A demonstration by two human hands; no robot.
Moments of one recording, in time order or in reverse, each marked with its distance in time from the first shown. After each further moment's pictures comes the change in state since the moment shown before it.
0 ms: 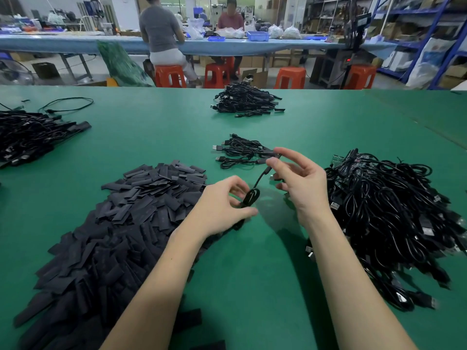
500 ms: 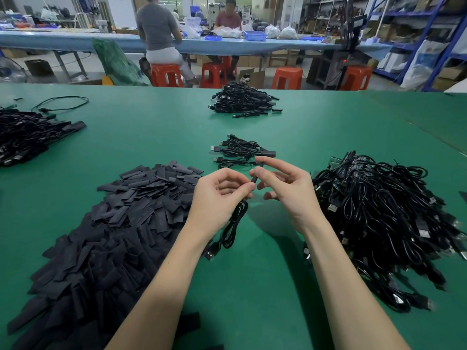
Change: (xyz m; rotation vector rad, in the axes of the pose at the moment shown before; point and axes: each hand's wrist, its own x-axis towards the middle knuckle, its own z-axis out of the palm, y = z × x) left_hand -0.001 0.005 0.008 -0.607 0.221 0.168; right_hand -0.008 -0.001 0.005 -0.059 -0.208 0.017
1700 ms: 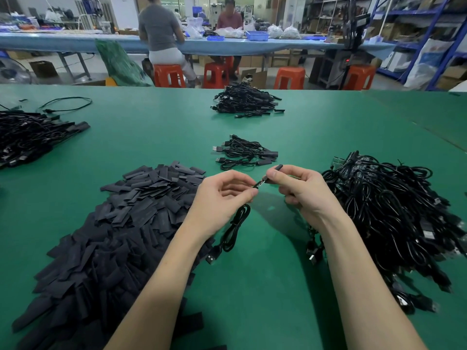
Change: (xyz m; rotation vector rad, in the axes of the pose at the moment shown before) left_hand 0.000 0.008 -0.007 0.093 -0.119 -0.043; right_hand 0.009 -0.002 -0.021 0.032 -0.006 0.220
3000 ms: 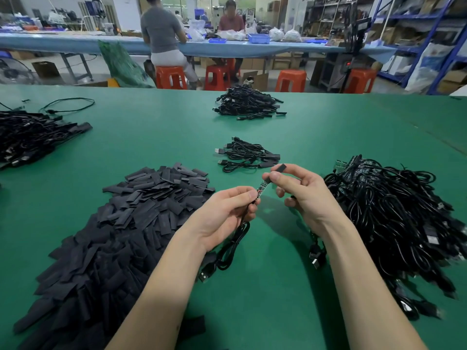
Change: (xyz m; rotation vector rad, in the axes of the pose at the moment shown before) left_hand -0.004 0.004 0.004 -0.644 -0.181 -0.463; right_hand -0.013 -0.007 0.008 0.020 -0.087 -0.089
